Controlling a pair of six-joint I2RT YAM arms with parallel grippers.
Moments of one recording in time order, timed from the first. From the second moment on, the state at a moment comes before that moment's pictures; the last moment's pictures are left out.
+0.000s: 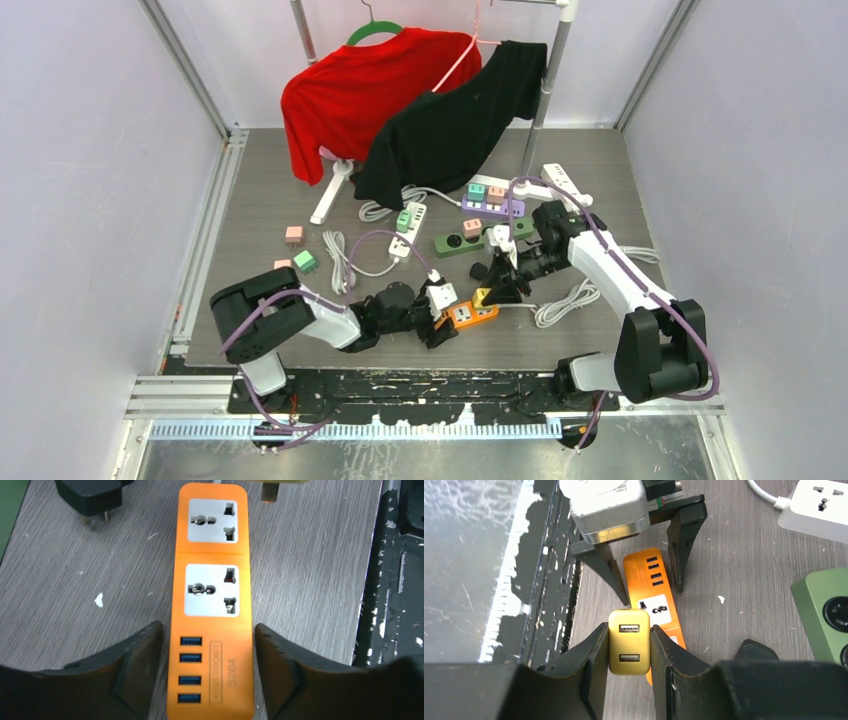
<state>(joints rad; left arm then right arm) -1.08 1.74 0.50 0.84 0.17 0.04 0.20 1.33 0.91 -1.11 -1.11 -1.38</state>
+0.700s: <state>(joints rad) -1.06 1.20 0.47 0.46 0.09 -0.20 0.17 1.33 0.89 -0.50 -1.13 -0.26</state>
